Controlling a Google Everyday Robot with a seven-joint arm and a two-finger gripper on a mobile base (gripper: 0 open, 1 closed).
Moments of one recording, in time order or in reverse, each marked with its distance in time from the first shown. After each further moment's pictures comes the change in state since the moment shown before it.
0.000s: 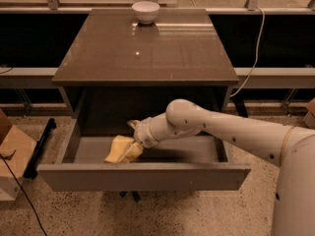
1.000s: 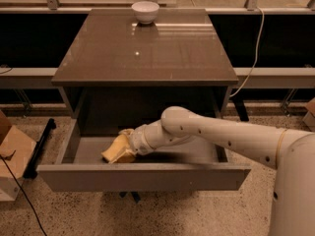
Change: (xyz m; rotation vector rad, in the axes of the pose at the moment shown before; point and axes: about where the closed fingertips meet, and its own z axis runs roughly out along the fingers) arm 0.006 0.025 0.023 -0.044 -0.006 0.019
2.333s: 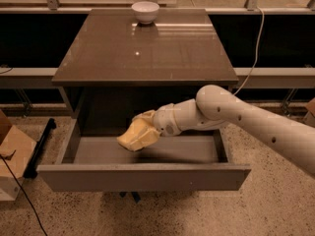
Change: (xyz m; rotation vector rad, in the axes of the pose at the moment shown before) arm -0.050 -0.004 -0.120 0.038 -0.129 0.036
